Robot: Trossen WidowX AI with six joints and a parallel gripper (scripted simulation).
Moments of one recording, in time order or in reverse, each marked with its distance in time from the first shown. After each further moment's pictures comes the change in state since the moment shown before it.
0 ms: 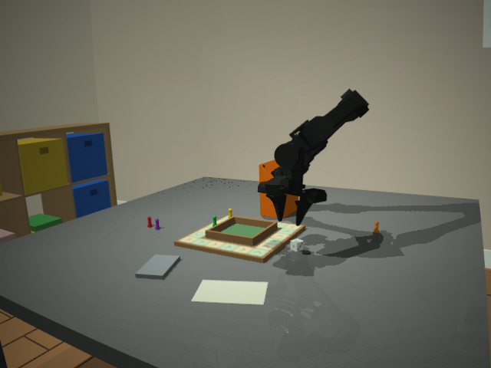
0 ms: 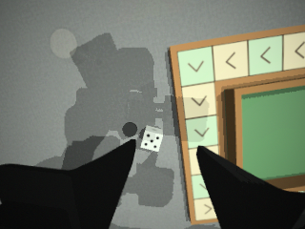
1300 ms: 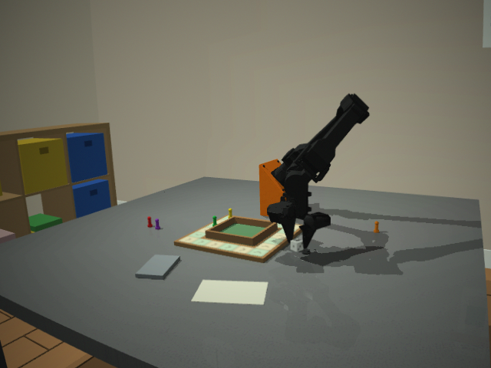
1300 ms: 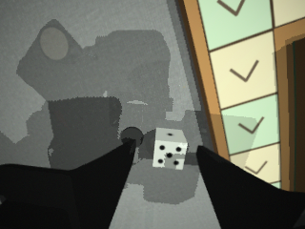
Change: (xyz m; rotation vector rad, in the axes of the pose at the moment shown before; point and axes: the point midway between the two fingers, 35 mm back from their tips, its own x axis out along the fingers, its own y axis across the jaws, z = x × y) arm 0.061 0.017 -0.021 0.171 0.114 0.012
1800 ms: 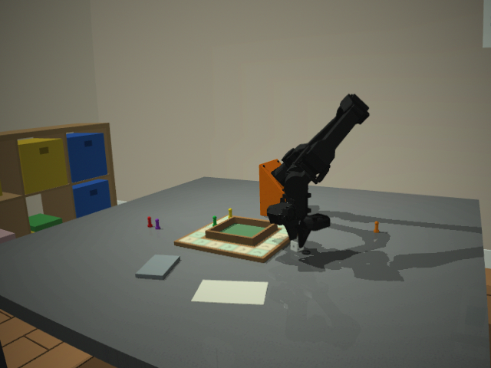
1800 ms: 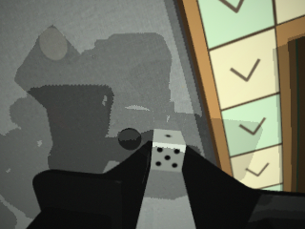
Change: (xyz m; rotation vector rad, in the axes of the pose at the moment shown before) arm 0.004 -0.002 0.000 0.004 0.001 -0.002
